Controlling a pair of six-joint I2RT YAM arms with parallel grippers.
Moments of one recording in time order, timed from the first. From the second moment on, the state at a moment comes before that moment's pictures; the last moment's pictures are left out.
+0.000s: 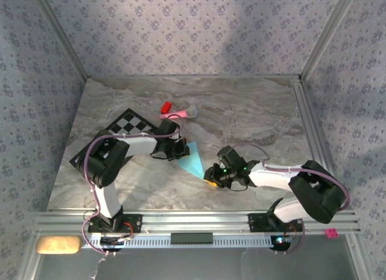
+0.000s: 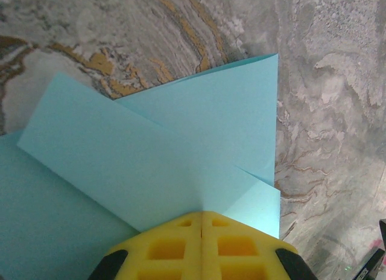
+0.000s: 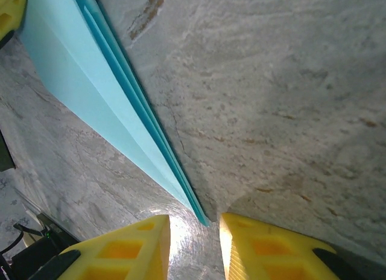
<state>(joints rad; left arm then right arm) -0.60 1.82 0.93 -0.16 0.45 -0.80 0.78 1.39 0.47 -0.02 -0.37 1.17</state>
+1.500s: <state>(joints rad) -0.54 1.80 1.00 -0.19 0.49 -0.76 0.77 1.37 0.49 -0.08 -0.38 1.15</state>
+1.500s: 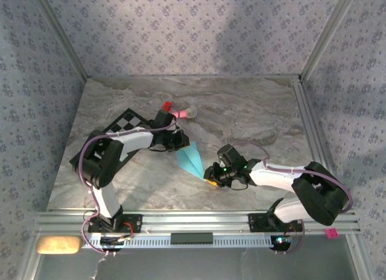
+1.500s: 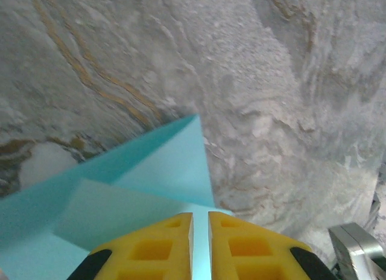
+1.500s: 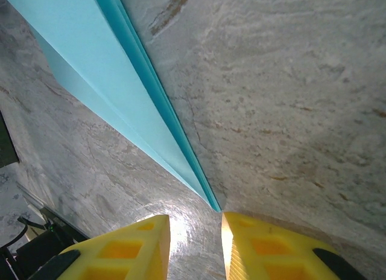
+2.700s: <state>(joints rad) -0.51 1.88 1.01 -0.20 0.53 -0.73 0.76 1.44 0.49 0.03 -0.43 1.21</state>
